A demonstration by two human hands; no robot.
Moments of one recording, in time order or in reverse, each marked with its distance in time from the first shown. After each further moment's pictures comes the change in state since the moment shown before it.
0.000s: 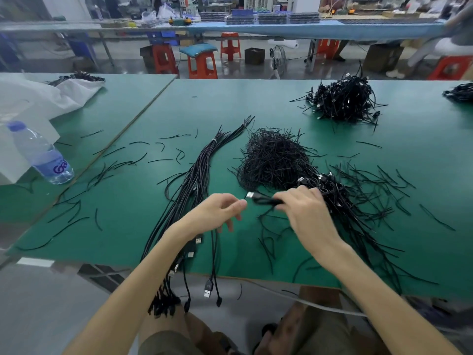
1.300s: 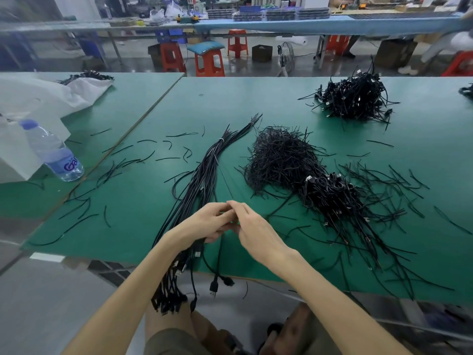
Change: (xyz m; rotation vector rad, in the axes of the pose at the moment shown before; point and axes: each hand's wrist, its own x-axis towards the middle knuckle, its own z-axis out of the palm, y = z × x) left_hand -0.015 -0.029 -0.002 -0.254 -0.053 -0.086; right_hand 0.008 -0.074 0.065 0.468 -0.447 0.122
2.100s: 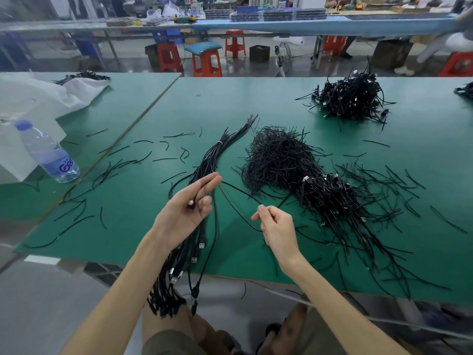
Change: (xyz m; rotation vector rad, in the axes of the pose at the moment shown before) left_hand -0.003 -0.020 -0.032 -0.998 0.003 0.292; right_hand -0.017 0.026 -0.005 0.740 0.395 0.393
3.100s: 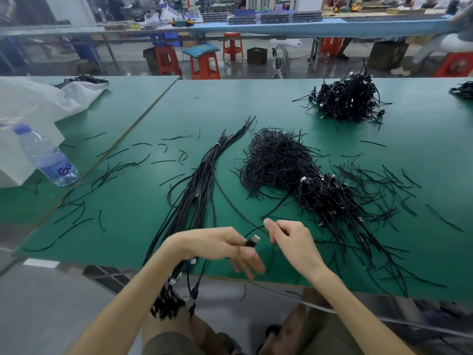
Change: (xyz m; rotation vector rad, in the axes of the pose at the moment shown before) left_hand -0.006 -0.018 0.061 1.103 -0.671 -0.443; right_hand -0.019 -0.008 -0.045 -0.373 -0.111 -0.089
